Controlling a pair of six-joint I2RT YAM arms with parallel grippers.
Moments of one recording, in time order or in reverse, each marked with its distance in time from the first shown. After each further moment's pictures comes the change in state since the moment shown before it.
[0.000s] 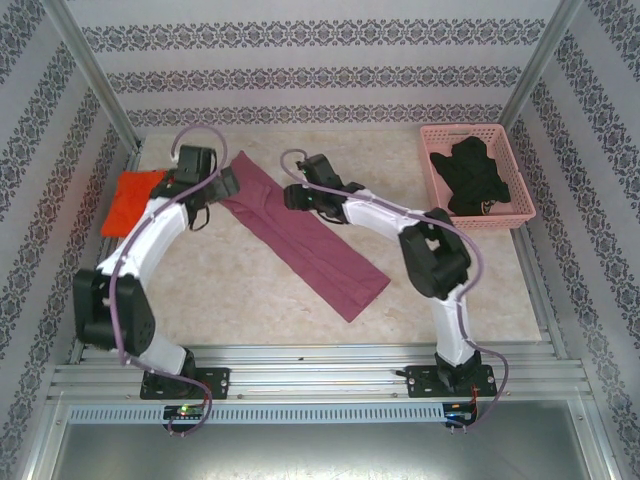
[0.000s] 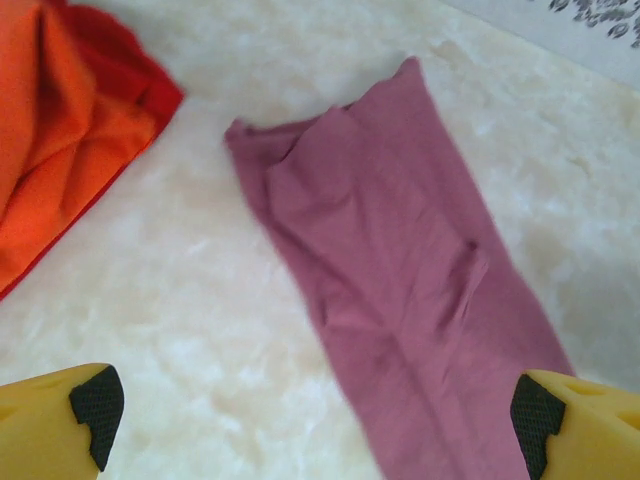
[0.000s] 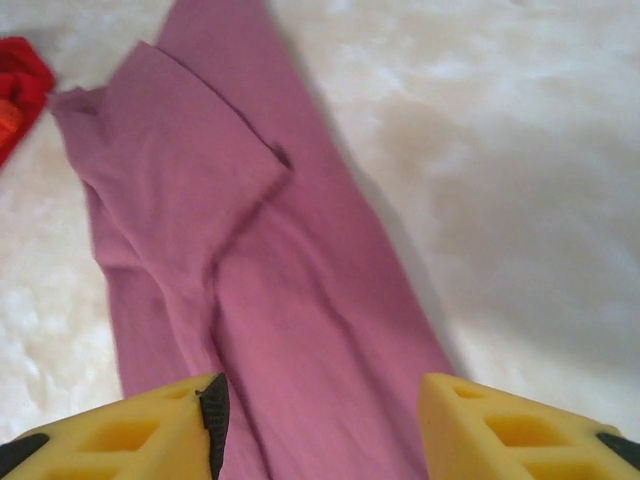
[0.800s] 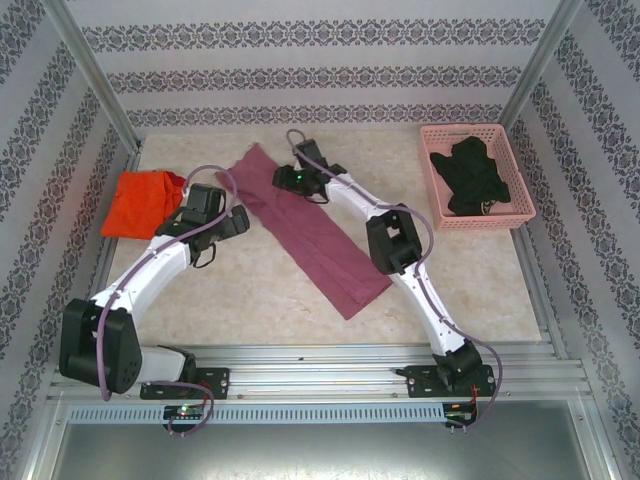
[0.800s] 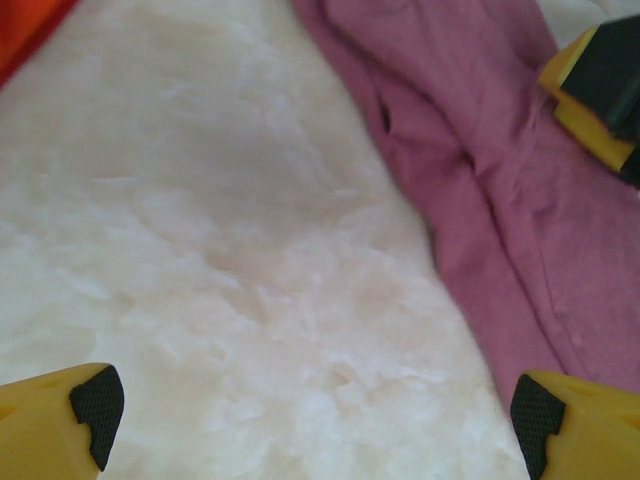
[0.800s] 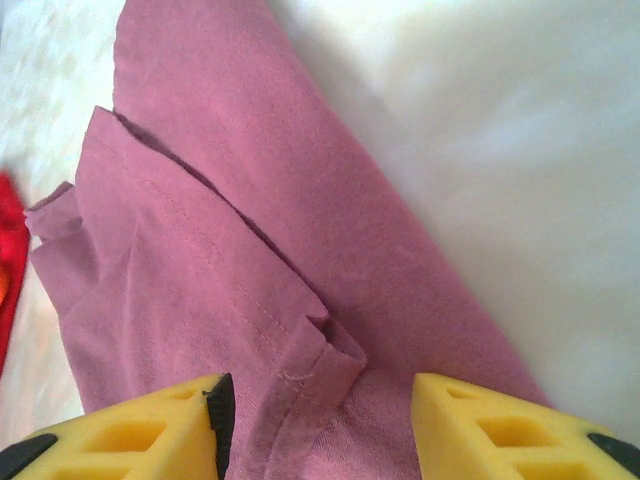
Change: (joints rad) left arm -0.097 -0.145 -0.269 0.075 0.046 -0.013; right arm -0.119 0.560 0.735 -0.209 -0.190 0.280
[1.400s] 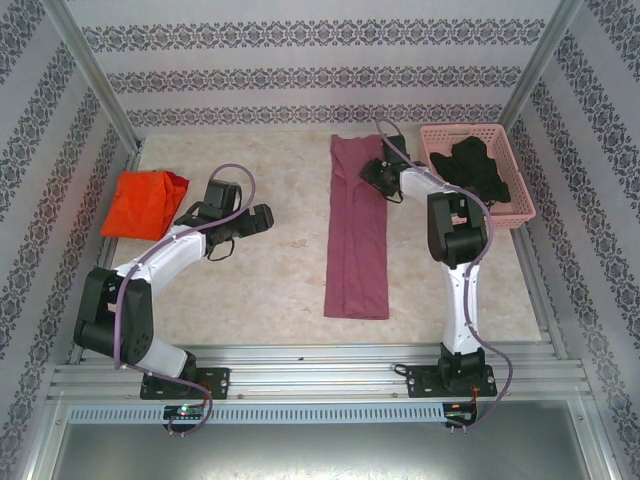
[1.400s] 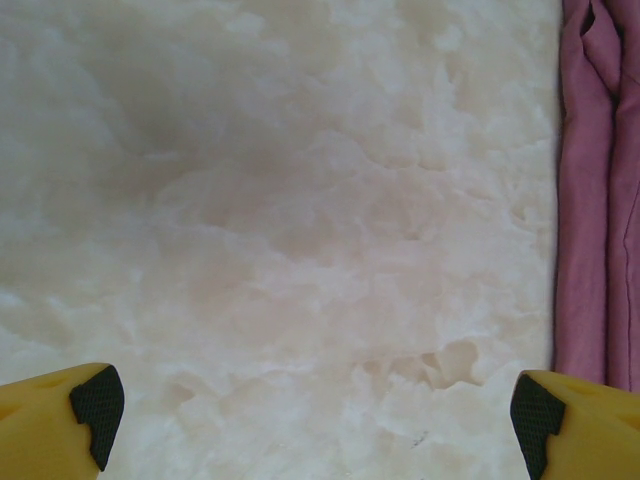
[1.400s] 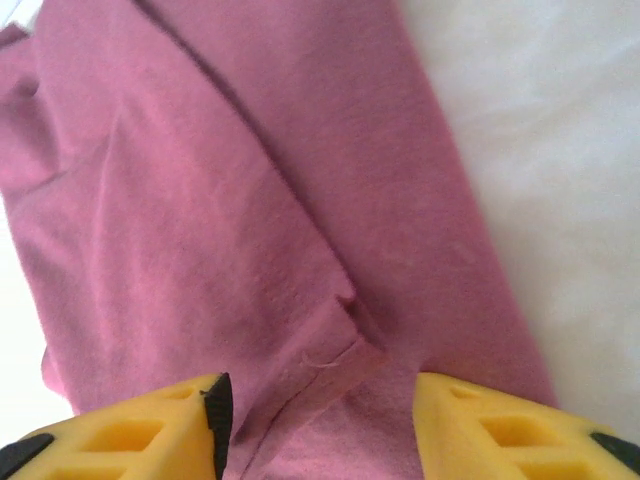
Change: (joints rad) left arm -0.036 0.155 0.023 0.150 0.238 -0.009; right arm -0.331 -0.404 -0.669 0.137 0.125 0.024
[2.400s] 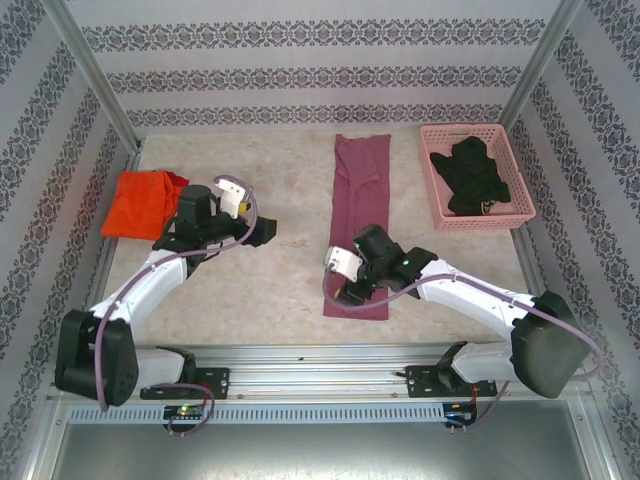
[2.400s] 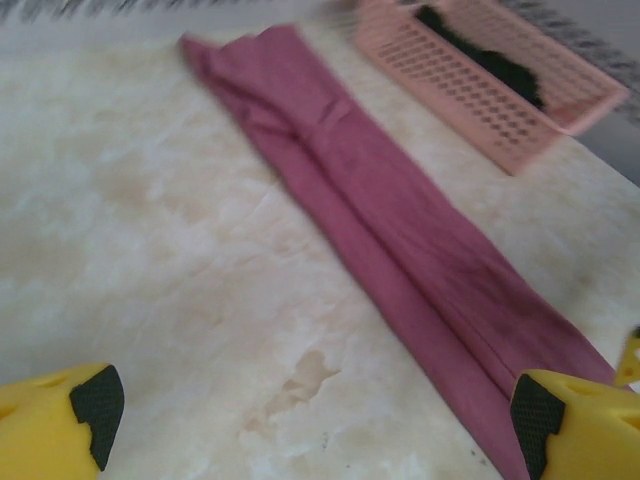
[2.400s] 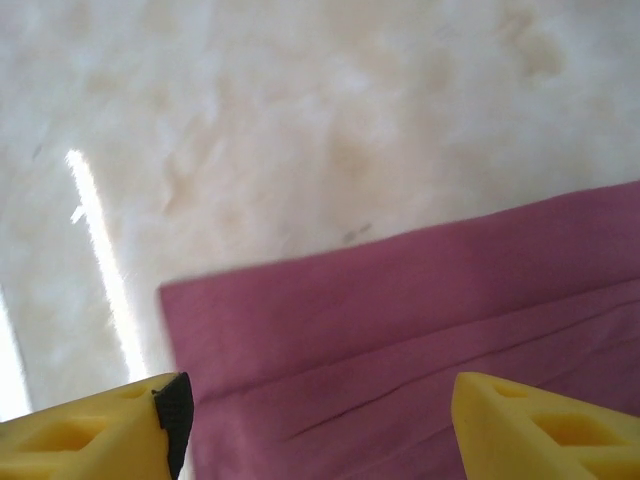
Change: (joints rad) left arm 0.067 -0.273 -0.187 0.301 0.488 0.577; right arm 0.570 -1.012 -0.933 -0.250 -0.072 -1.211
